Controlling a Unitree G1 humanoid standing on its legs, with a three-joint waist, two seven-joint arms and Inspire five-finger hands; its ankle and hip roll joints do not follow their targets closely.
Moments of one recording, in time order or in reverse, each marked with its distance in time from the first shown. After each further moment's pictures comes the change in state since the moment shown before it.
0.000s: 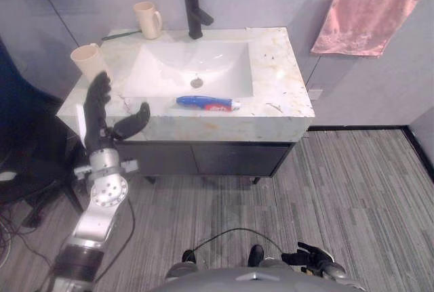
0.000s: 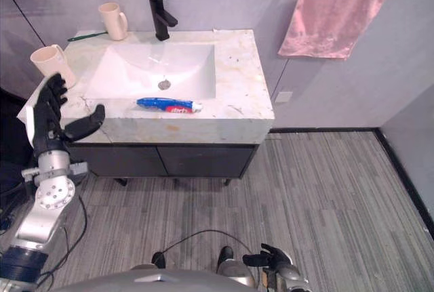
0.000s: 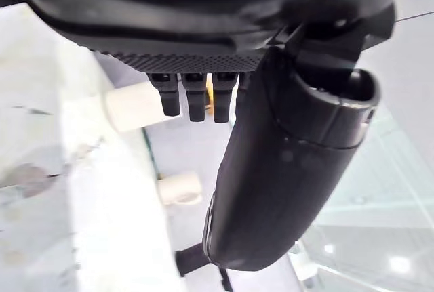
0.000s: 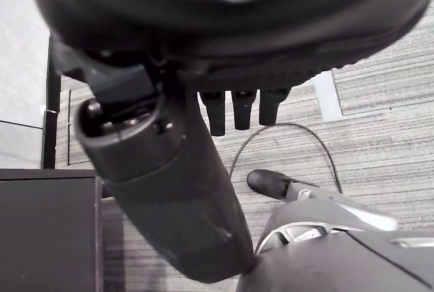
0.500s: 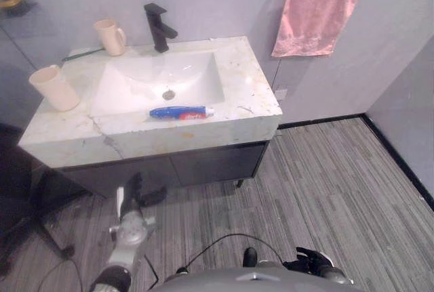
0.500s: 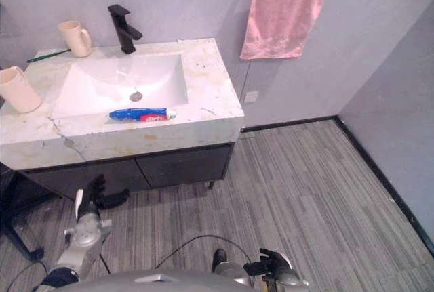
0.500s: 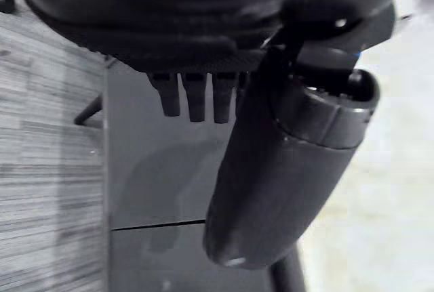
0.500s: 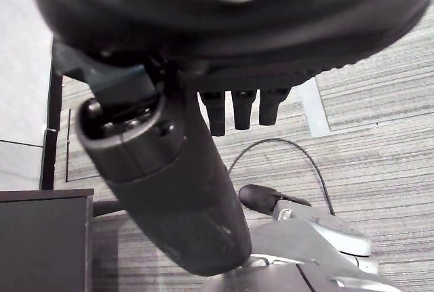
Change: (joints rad) left arm 0.023 -0.201 -0.120 0.678 -0.150 0.000 -0.113; right arm 0.046 -0.007 0.020 -0.060 -0.130 0.014 0.005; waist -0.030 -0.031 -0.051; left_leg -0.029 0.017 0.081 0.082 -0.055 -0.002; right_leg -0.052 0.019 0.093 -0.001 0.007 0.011
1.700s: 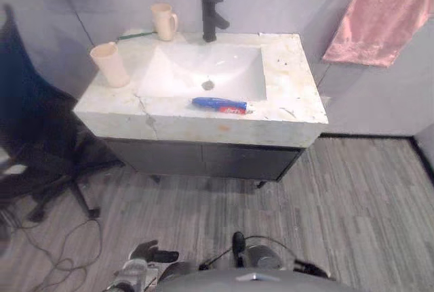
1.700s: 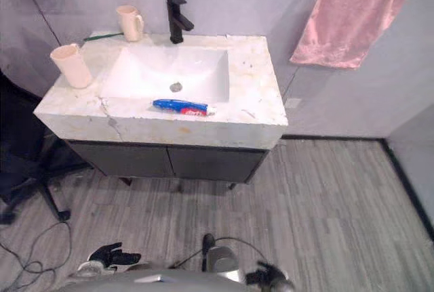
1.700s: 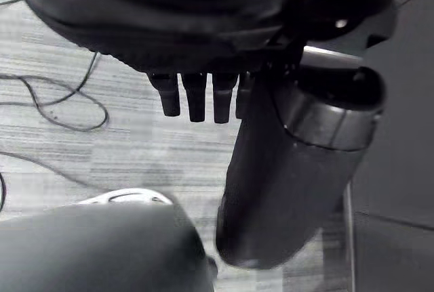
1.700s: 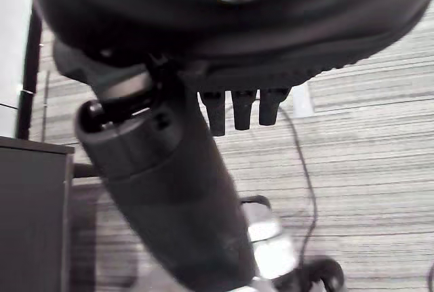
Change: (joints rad) left arm -0.065 -0.124 -0.008 0.714 0.014 0.114 -0.369; right arm 0.000 0.009 -0.039 0.058 0.083 0.008 -0.024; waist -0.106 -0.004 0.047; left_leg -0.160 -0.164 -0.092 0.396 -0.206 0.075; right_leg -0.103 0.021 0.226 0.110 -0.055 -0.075
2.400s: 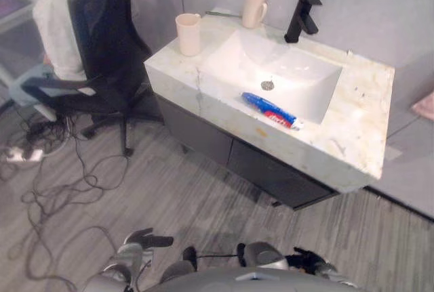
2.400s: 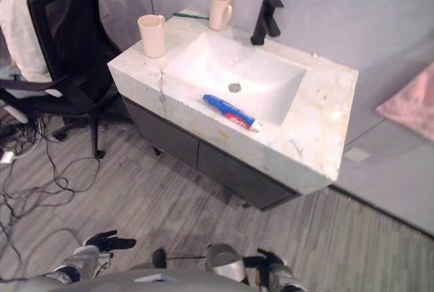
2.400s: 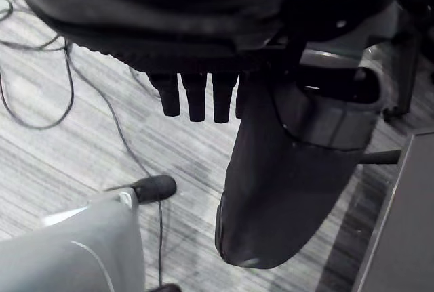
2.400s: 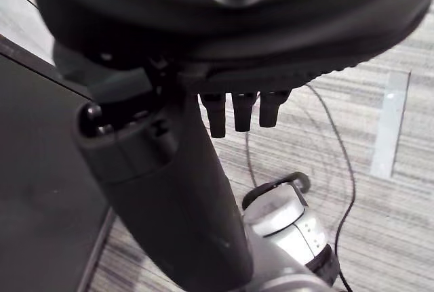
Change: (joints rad) left arm -0.106 0.045 -0.004 0.034 -0.016 0.069 -0.044; right arm -0.059 0.017 -0.022 0.012 0.074 0.029 -0.034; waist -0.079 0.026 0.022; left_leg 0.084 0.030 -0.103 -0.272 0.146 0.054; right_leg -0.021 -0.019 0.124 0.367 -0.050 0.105
